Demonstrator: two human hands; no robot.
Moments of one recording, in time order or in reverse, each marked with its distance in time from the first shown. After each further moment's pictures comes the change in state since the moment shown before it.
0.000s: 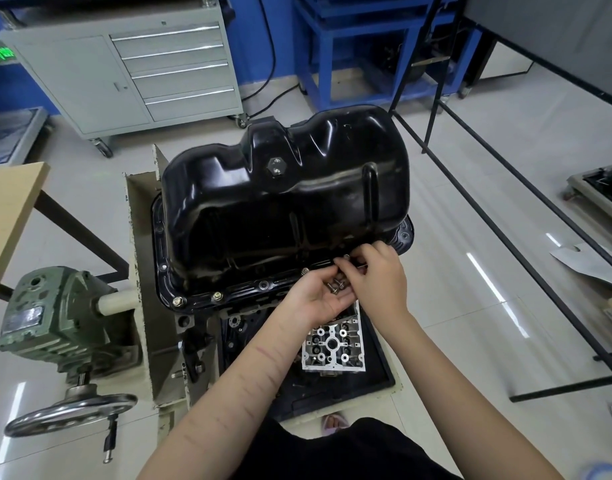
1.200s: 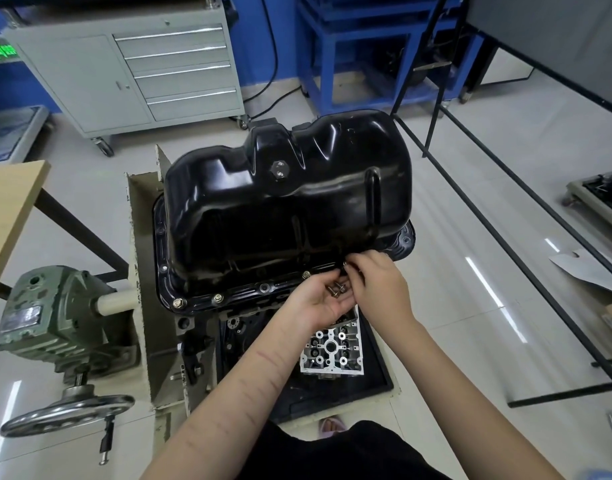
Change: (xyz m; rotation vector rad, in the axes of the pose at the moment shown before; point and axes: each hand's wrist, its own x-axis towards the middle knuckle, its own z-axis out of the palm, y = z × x) left_hand 0.000 0.000 0.002 -0.031 0.022 -0.015; right_hand -0.006 -0.003 -0.012 -0.054 -0.029 -0.236
